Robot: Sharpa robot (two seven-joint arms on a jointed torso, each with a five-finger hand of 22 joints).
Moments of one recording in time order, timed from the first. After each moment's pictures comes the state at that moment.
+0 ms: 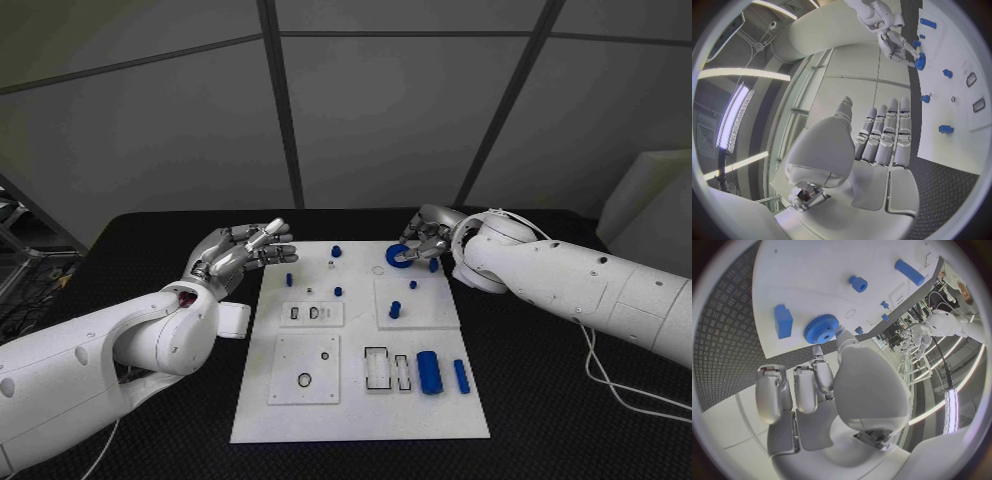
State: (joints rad) left arm 1.11 -0.88 0.09 1.57 -0.03 -0.34 0.43; left_hand 1.35 0.05 -0.11 0.11 0.26 0.84 0.22 0.19 0.09 0.91 0.17 0.25 0.06 1.04 0.13 0.16 0.10 0.19 0.84 0.24 0.39 0.15; right arm 1.24 -0.64 0.11 1.16 -1.34 -0.17 -0.26; right_hand 1.36 -0.17 0.06 0.24 0.17 0.97 0.11 0.07 0.09 1.42 0.03 1.32 1.27 1.47 -0.05 1.46 1.31 0.03 1.47 0.07 1.53 1.31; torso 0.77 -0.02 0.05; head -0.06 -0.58
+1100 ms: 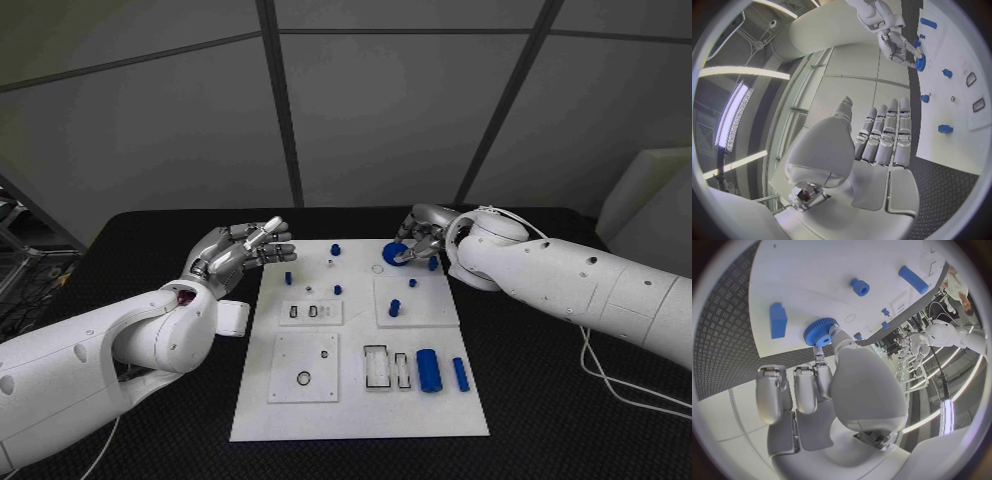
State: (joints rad) left arm 1.11 -0.88 0.09 1.56 -0.02 -0.33 0.43; left_hand 1.35 0.05 -0.11 0.11 0.26 0.84 0.22 0.19 0.09 0.91 0.17 0.25 0.06 1.04 0.13 0.15 0.10 0.19 0.84 0.24 0.39 0.15; right arm 1.24 -0.62 0.11 1.15 -1.44 -0.14 -0.26; right_hand 1.42 -0.13 0.10 0.14 0.19 1.03 0.11 0.07 0.09 1.44 0.03 1.39 1.31 1.47 -0.05 1.47 1.31 0.03 1.47 0.07 1.54 1.31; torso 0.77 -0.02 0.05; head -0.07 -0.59
